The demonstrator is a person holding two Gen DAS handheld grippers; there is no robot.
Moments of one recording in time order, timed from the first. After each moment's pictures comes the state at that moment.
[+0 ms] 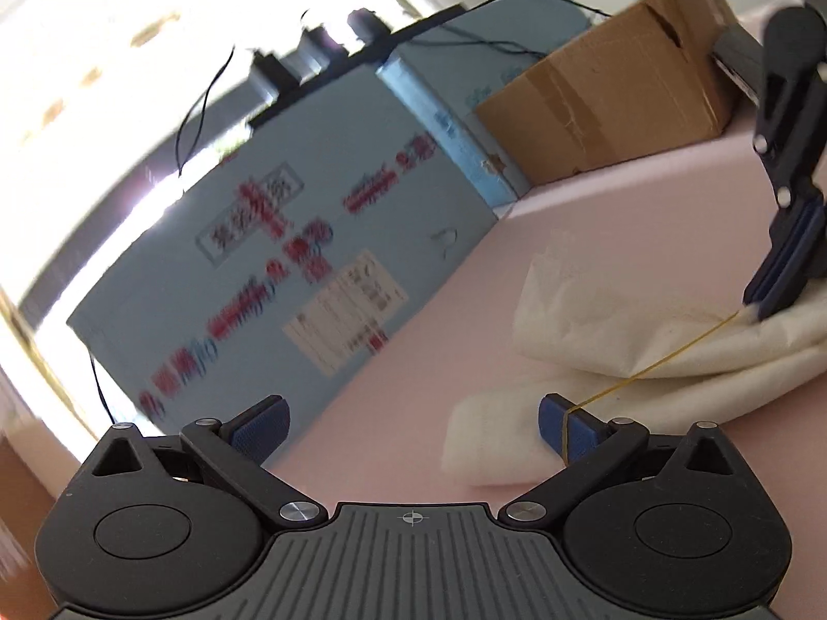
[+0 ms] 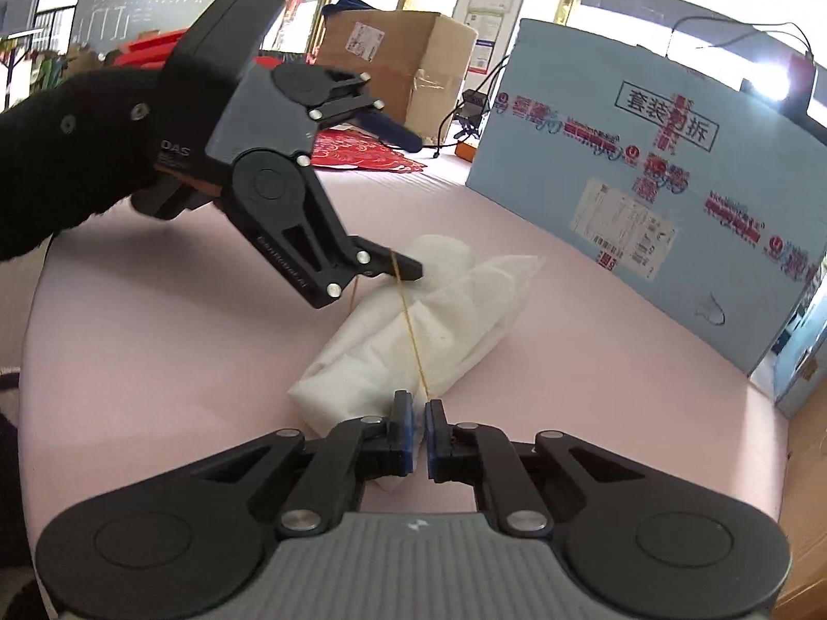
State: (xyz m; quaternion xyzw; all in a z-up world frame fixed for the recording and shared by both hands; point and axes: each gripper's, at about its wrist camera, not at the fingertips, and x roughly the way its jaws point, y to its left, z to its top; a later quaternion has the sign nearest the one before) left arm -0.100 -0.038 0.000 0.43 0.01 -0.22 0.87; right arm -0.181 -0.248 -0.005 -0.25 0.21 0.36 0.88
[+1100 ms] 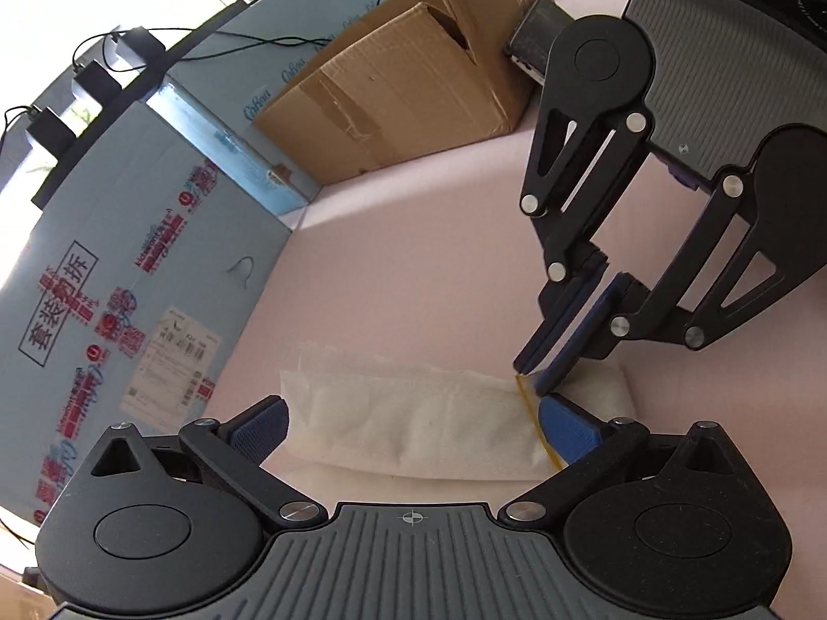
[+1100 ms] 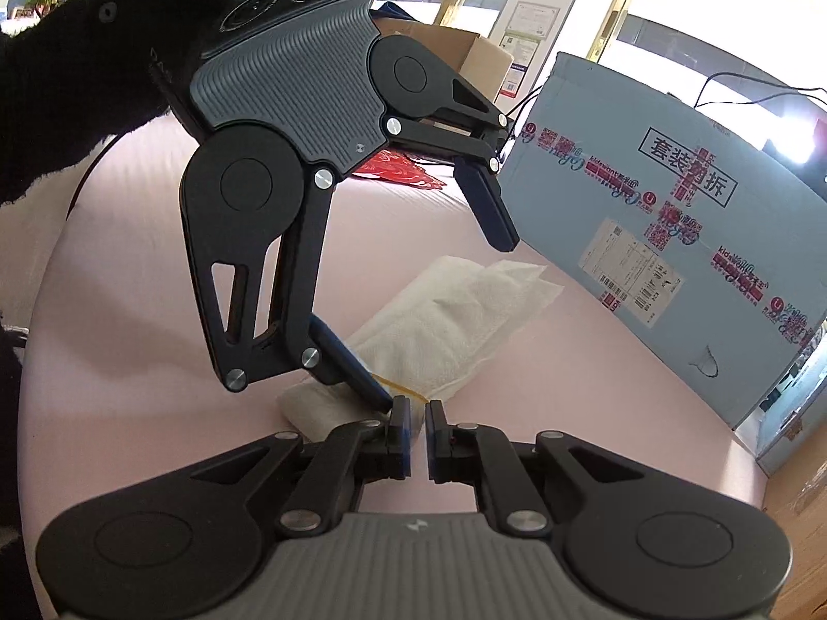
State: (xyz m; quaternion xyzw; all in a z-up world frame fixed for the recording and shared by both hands) left arm -0.125 -0.091 0.030 0.49 0.17 -0.36 0.78; right arm -0.188 -0.236 0.003 -0.29 0.19 0.36 0.87
